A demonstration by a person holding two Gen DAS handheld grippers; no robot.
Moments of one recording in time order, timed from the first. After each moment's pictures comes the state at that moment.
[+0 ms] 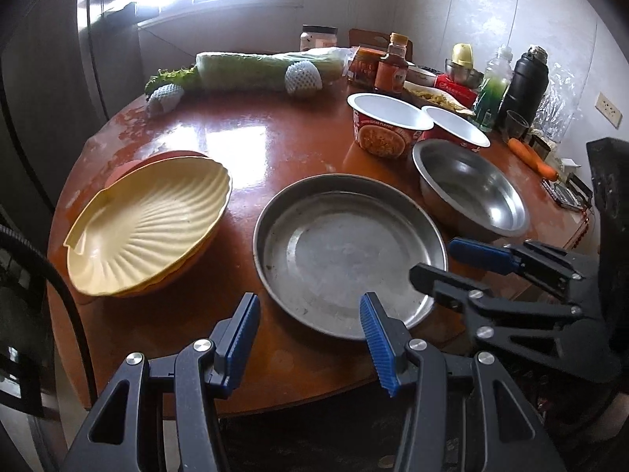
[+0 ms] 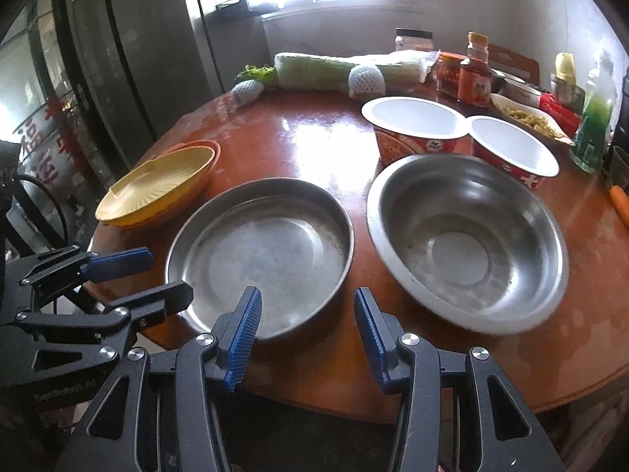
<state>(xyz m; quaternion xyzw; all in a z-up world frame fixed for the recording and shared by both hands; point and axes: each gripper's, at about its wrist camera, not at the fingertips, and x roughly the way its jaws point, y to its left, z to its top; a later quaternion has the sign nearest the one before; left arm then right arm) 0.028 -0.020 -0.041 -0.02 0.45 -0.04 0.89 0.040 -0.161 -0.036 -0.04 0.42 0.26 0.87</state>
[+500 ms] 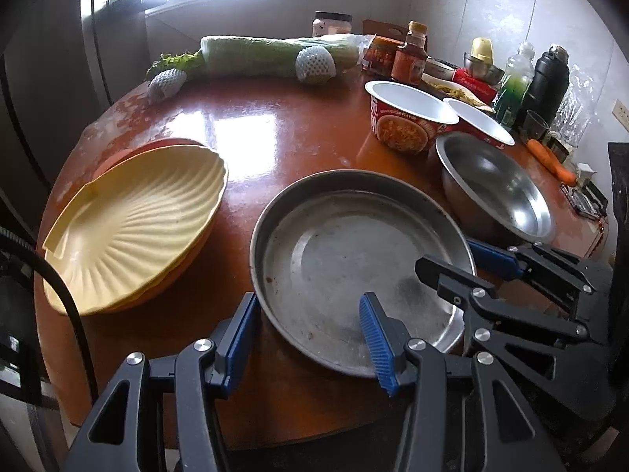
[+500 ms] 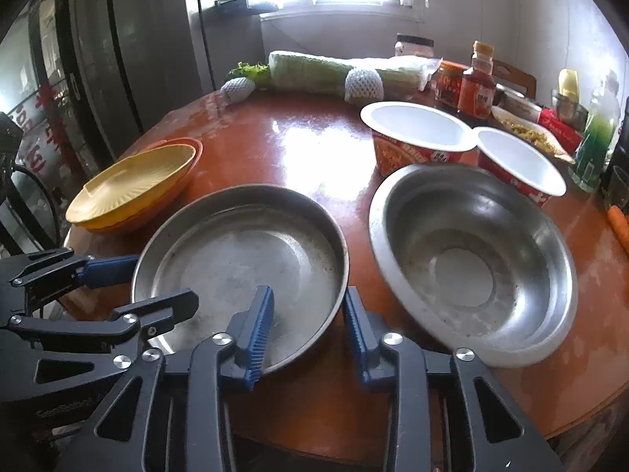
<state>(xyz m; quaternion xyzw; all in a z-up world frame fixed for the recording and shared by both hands) 0.049 -0.021 -0.058 -0.03 0.46 -0.02 0.89 0.056 -0.149 -0.050 -0.07 0.41 0.25 0.88</state>
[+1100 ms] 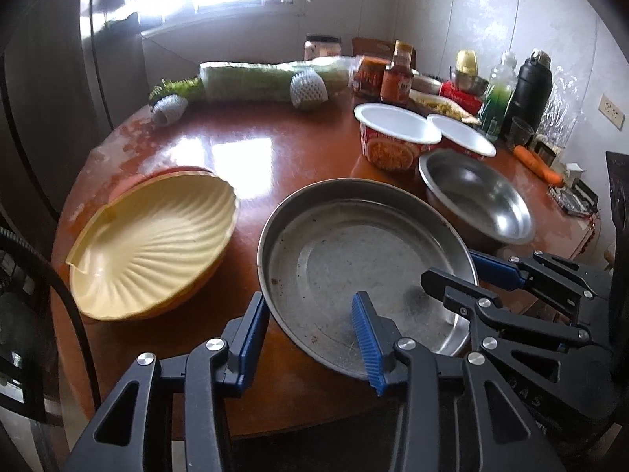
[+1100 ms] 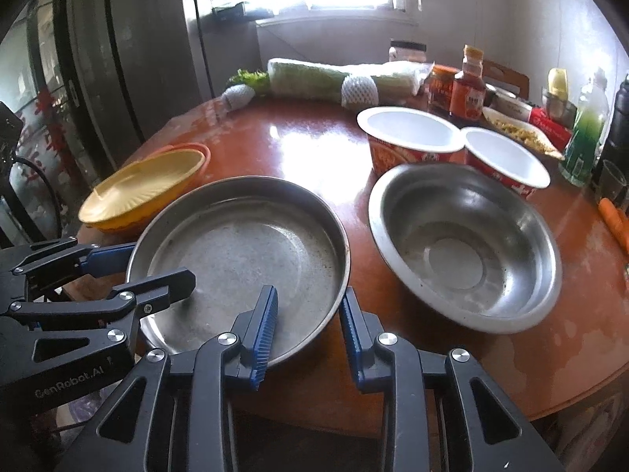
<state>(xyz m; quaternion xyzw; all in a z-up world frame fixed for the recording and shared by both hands) 0.028 -0.017 -0.034 -0.02 0.42 -0.03 0.90 0.036 -0.153 -0.035 -0.06 0.40 0.24 0.88</state>
